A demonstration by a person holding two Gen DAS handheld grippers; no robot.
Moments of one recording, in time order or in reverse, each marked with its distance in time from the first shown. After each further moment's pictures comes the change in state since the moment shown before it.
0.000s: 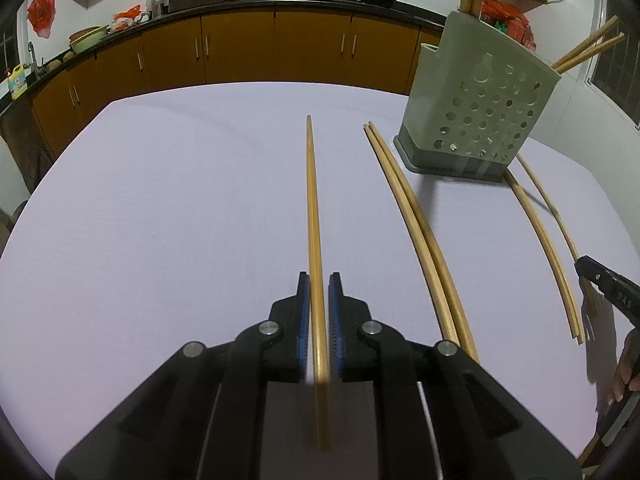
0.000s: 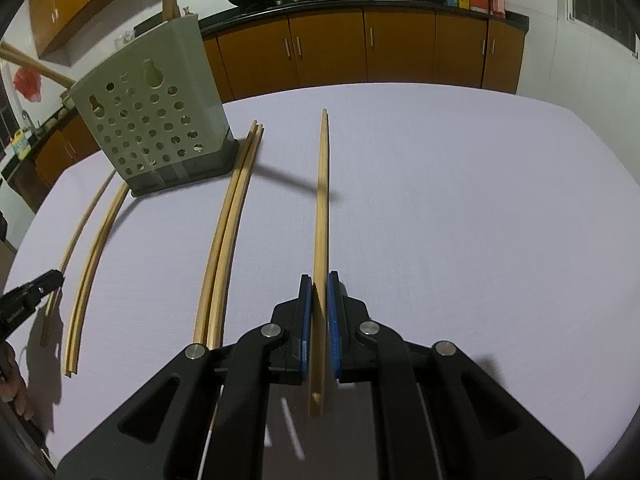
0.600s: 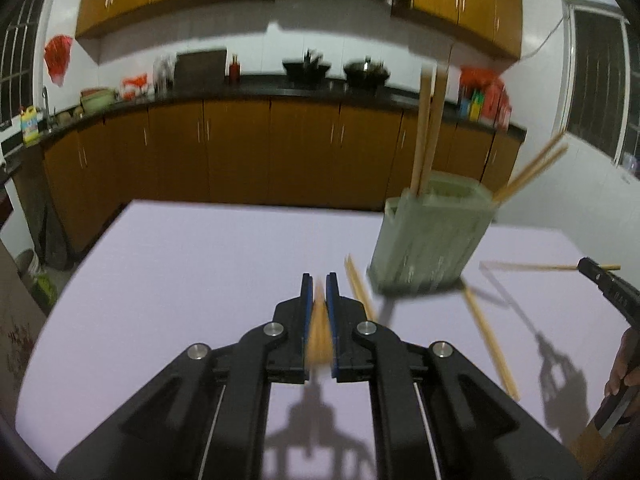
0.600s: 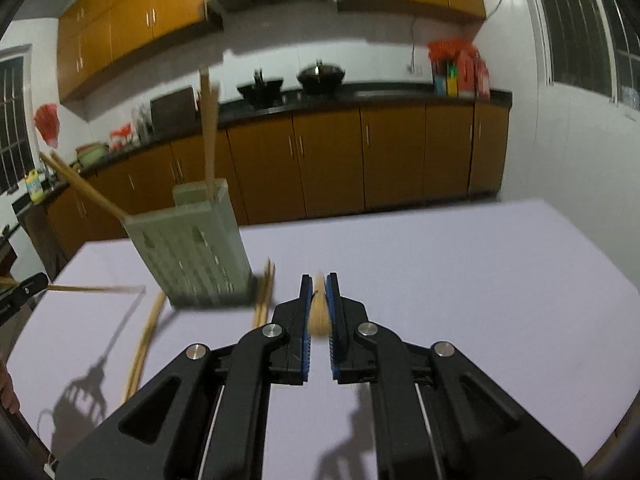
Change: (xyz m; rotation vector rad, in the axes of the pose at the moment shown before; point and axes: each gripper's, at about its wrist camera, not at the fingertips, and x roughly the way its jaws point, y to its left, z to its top) left arm -0.109 0.005 0.051 0.011 -0.330 -0.038; right arm -0.103 0.001 0.045 -0.026 -0.362 -0.005
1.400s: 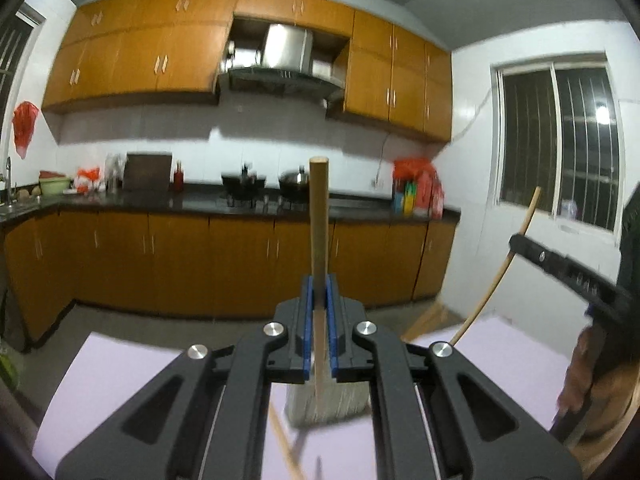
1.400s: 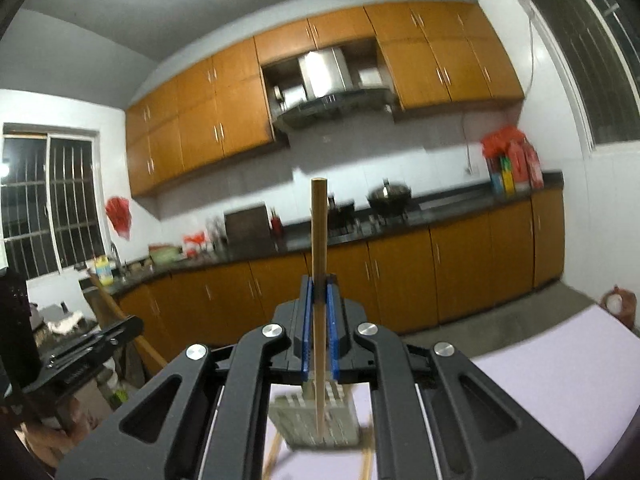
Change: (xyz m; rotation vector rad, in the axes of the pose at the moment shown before) left arm -0.078 -0.073 0.112 0.056 -0.383 -0.202; right arm -0.084 0.047 0.119 0.036 -0.413 0.269
